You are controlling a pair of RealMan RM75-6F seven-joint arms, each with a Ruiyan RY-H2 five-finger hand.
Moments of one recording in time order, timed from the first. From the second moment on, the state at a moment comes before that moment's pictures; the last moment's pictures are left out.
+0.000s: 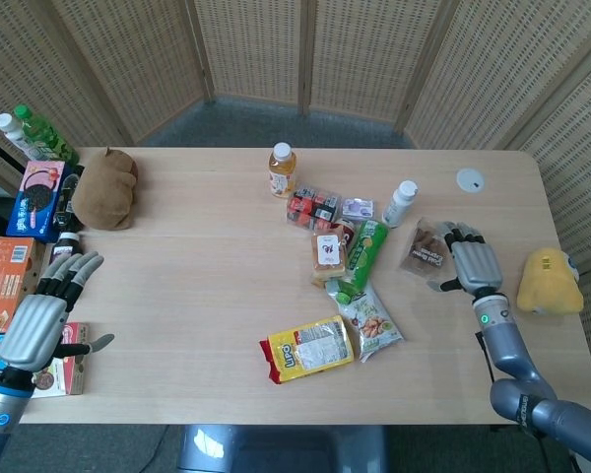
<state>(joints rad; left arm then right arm) -0.21 -1.03 -0.04 -1.91 1.55 1.39 0.01 0.58 -1.44 0.24 -1.21 -1.06 0.86 -0.15</state>
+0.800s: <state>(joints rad) -0.21 -1.03 -0.05 -1.92 1.54 1.39 0.04 0.73 -1.54 0.24 -0.89 -1.04 0.61 -0.08</state>
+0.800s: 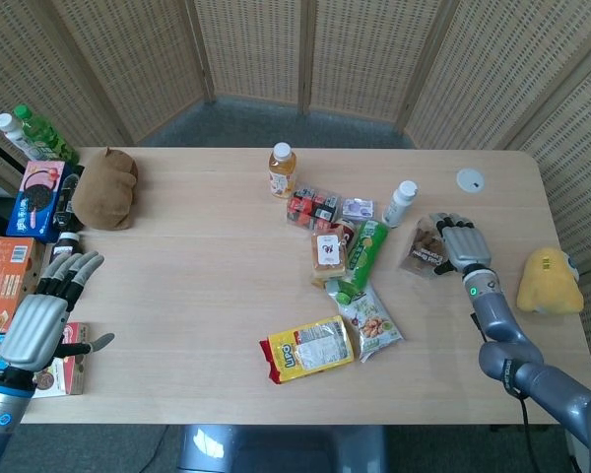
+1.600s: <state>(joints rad) -0.20 -1.02 -0.04 -1.92 1.55 1.40 0.04 0.75 -1.64 0.25 -0.72 -1.04 0.58 0.04</state>
